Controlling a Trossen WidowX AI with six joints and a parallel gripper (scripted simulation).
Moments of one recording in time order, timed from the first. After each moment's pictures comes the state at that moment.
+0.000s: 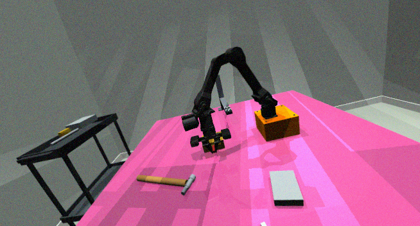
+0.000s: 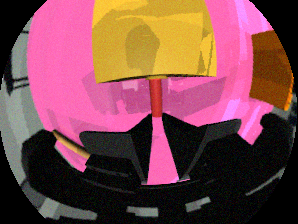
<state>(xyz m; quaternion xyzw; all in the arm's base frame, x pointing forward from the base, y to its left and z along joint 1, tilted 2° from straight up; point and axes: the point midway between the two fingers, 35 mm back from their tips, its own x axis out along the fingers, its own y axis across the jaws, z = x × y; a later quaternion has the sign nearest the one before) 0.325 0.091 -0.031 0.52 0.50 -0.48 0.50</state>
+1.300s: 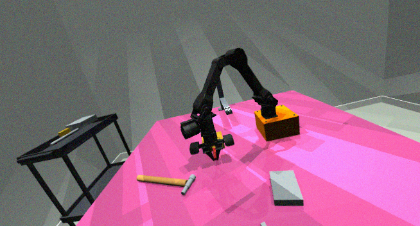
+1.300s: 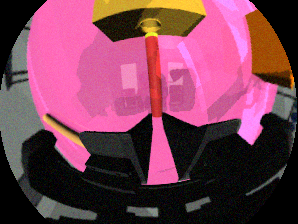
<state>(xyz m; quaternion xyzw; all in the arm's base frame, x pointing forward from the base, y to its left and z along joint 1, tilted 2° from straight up) 0.323 0.155 -0.026 0.52 0.50 -0.48 0.50</state>
